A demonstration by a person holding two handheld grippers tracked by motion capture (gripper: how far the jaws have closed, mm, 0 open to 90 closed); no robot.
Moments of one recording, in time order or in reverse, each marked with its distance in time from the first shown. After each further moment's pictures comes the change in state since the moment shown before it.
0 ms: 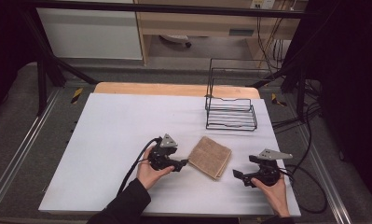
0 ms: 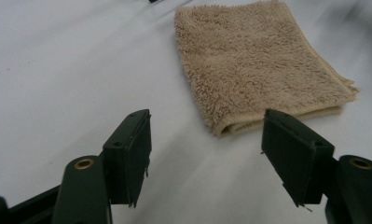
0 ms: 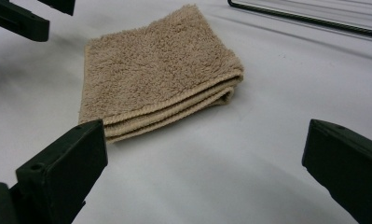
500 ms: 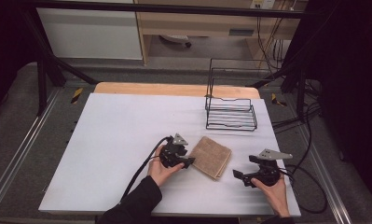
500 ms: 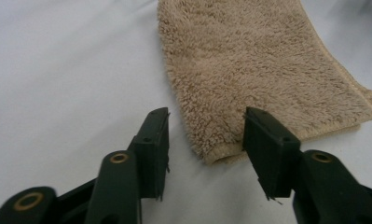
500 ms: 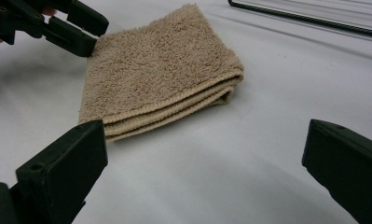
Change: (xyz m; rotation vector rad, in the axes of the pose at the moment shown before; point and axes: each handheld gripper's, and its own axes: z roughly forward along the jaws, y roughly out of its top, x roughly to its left) left arm -0.004 0.010 0.036 0.074 -0.028 -0.017; right arm 0.000 0.000 0.000 0.001 -0.002 -0.001
